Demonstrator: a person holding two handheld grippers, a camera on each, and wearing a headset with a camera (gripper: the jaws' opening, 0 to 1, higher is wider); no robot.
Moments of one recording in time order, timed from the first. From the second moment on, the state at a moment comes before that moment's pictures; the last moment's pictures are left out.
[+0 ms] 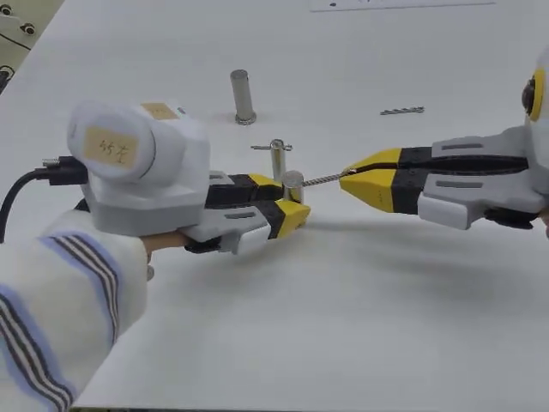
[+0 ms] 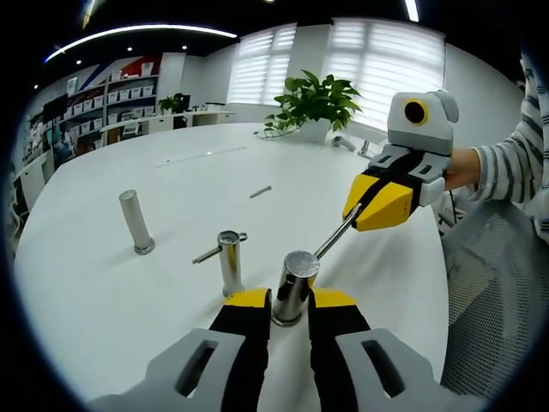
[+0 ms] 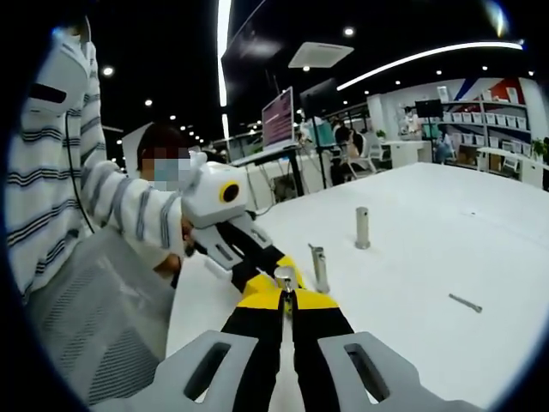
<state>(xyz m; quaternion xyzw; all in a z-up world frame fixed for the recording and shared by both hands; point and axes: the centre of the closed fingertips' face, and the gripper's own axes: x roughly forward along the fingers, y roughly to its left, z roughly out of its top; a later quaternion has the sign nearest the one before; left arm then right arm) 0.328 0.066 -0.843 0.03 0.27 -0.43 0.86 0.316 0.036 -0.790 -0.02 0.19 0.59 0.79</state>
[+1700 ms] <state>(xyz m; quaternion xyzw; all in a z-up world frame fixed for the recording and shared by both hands) 0.328 0.069 -0.849 0.08 0.27 -0.42 0.86 0.311 0.039 -0.808 -0.12 0.18 0.59 0.78</state>
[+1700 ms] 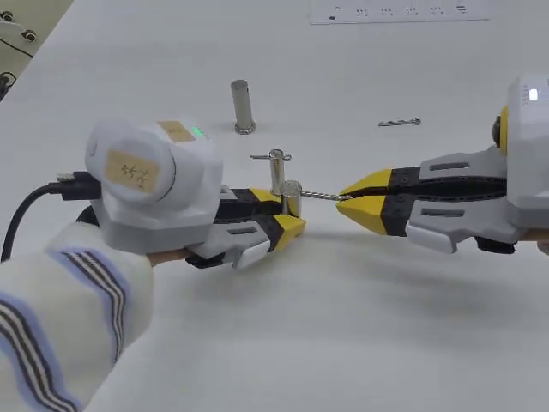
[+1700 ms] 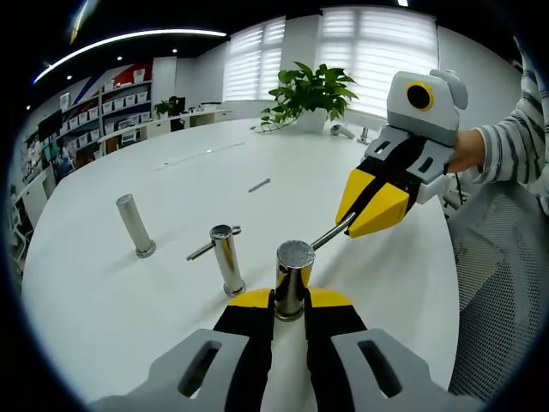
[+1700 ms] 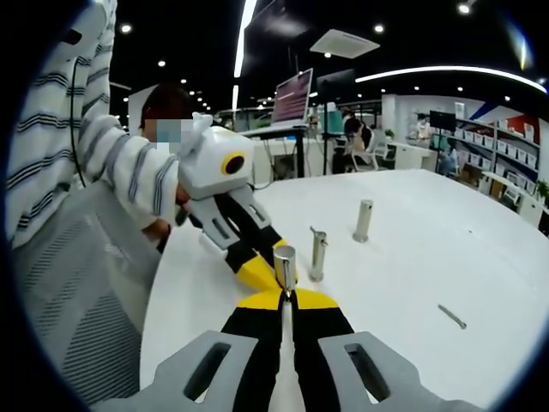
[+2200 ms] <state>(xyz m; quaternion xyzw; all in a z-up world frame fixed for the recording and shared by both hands) 0.327 0.067 -0.850 0.09 0.26 -0.42 0.86 0.313 0.049 -0.815 -0.13 0.19 0.60 0.77</state>
